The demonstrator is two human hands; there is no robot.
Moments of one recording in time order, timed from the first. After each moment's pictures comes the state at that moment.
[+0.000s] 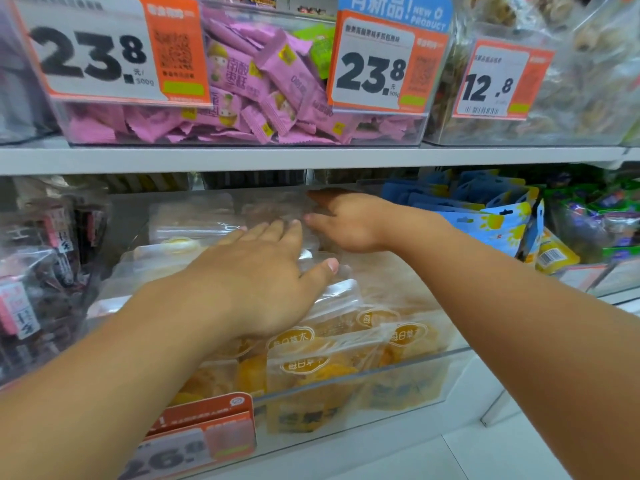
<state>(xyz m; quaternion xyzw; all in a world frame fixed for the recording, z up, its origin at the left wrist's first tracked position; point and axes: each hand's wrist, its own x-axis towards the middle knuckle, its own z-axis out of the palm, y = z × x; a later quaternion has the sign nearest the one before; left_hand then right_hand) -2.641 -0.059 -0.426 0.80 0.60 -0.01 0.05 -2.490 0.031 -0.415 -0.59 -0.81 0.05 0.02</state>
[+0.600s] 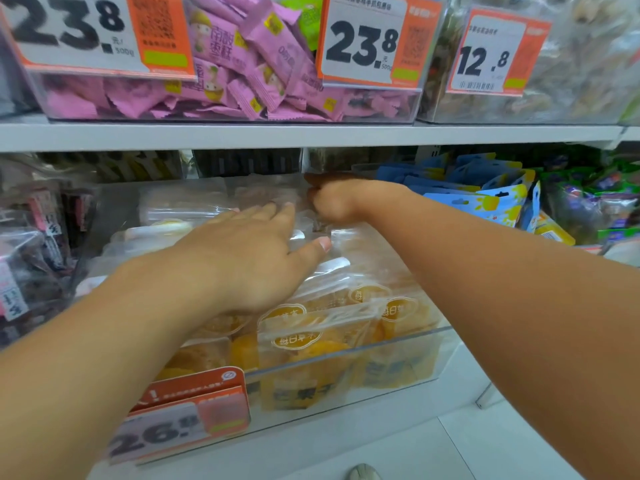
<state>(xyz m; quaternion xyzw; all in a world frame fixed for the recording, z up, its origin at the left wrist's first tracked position) -2.642 -0.058 -0.427 0.80 0.60 0.00 0.05 -2.493 0.061 -0.425 -0.63 -0.77 0.08 0.02</state>
